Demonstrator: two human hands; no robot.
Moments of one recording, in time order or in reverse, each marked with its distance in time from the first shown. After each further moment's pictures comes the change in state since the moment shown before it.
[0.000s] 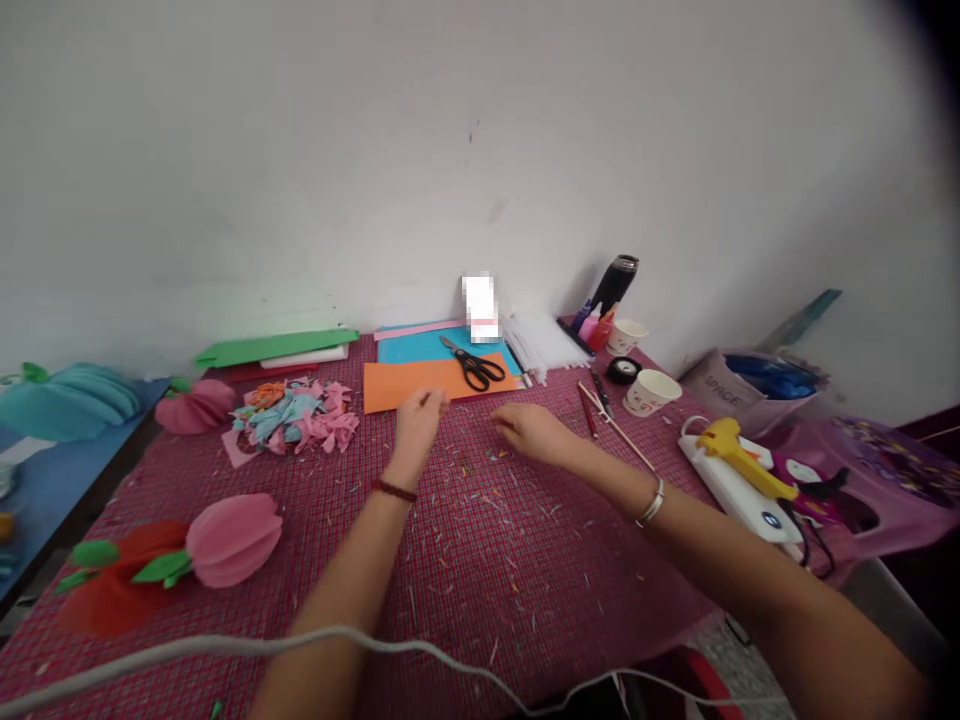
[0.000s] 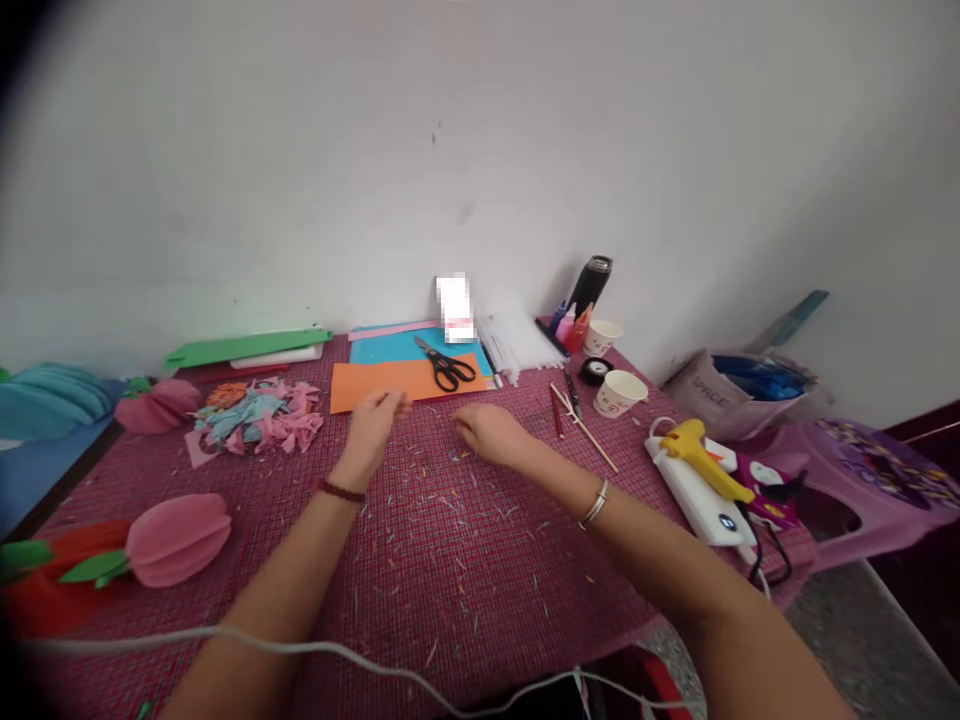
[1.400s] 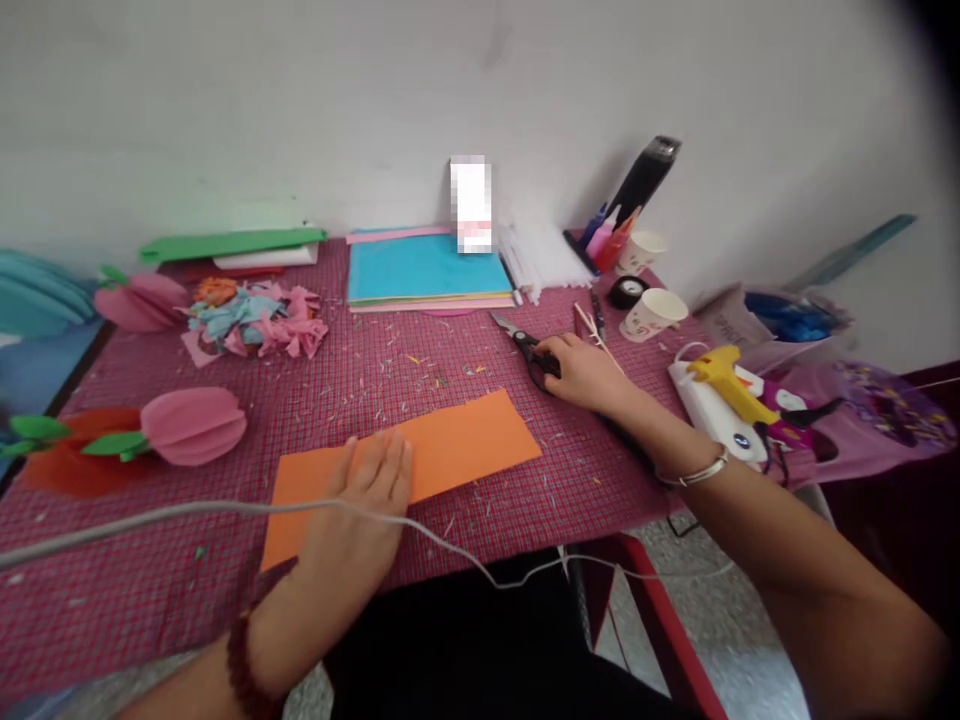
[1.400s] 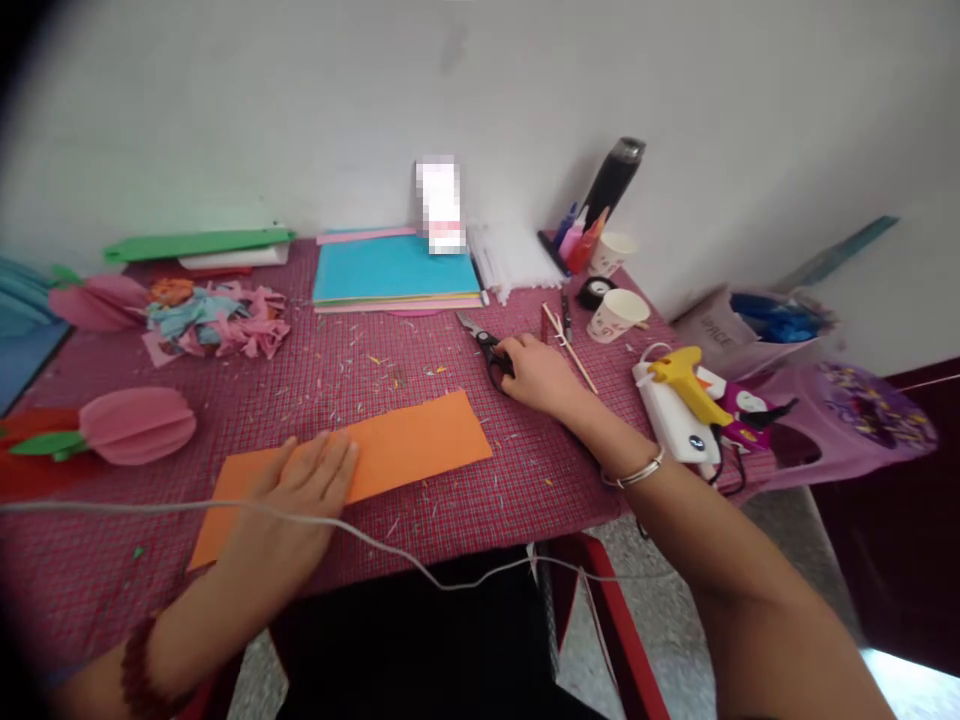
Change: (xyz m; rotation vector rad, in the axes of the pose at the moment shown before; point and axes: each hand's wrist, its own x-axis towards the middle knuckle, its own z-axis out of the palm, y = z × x) left_hand -0.216 -0.006 -0.050 1.391 -0.332 0.669; right_hand -0.088 0.043 -0.021 -0.267 -0.036 0.206
